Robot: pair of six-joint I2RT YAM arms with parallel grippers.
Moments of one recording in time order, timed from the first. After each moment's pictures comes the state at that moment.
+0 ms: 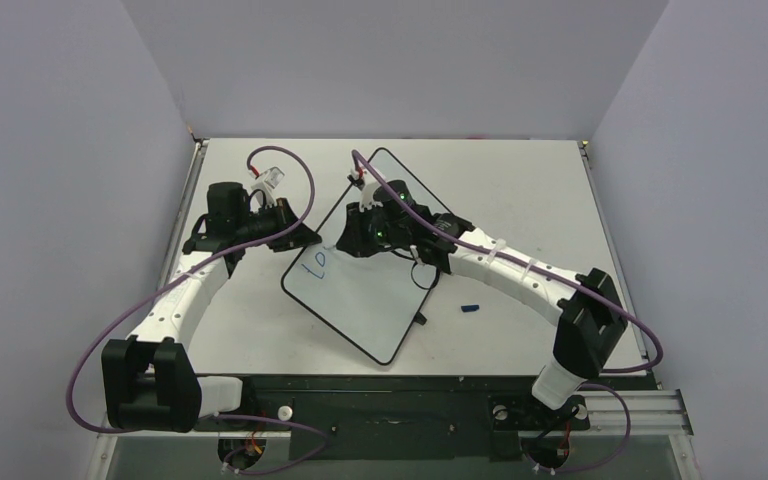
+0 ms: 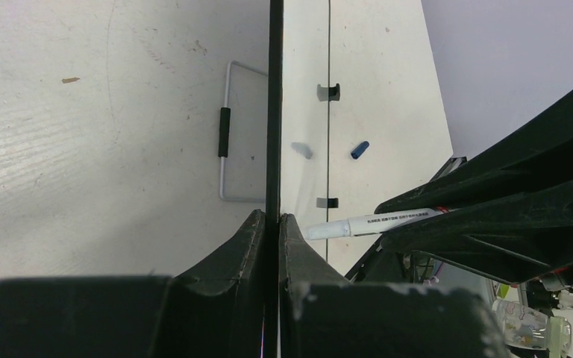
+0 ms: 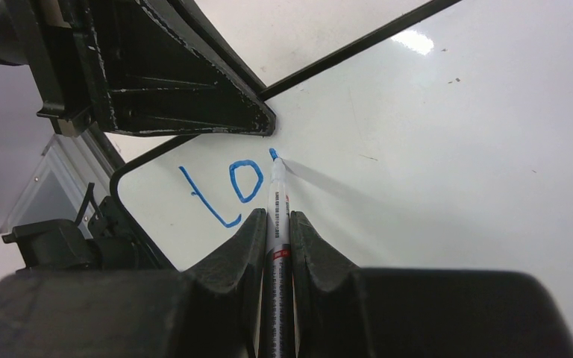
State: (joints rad) left arm -0.08 1.28 0.93 -0.29 0.76 -0.41; right arm 0.87 1.66 1.41 -0.28 -0.17 0.43
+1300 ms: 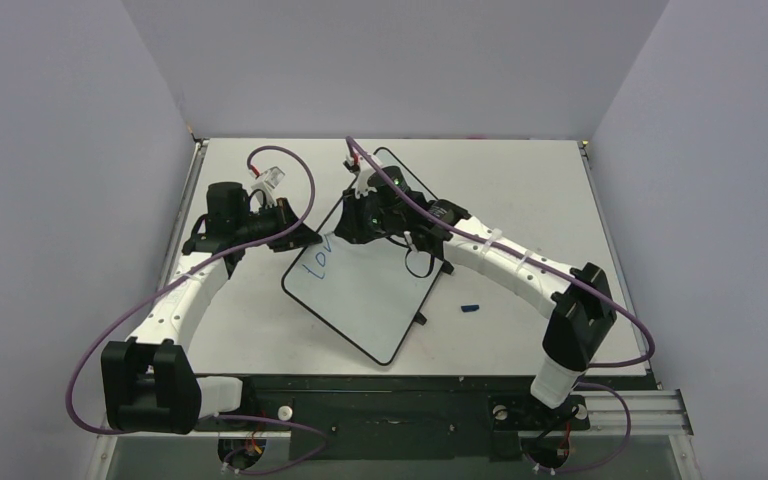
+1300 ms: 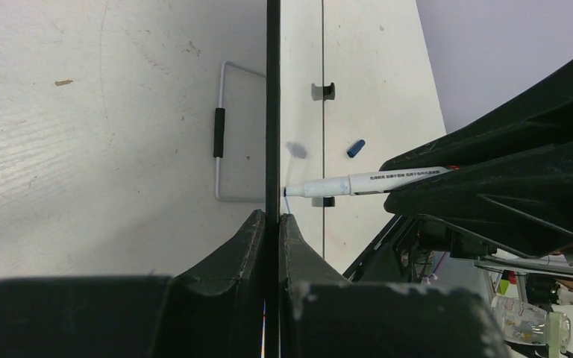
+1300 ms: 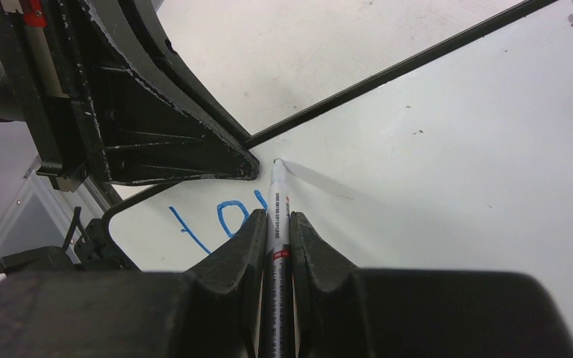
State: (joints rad) left arm -0.08 1.27 0.93 -0.29 0.77 -0.40; right arm 0.86 1.71 1.54 -0.37 -0.13 0.40
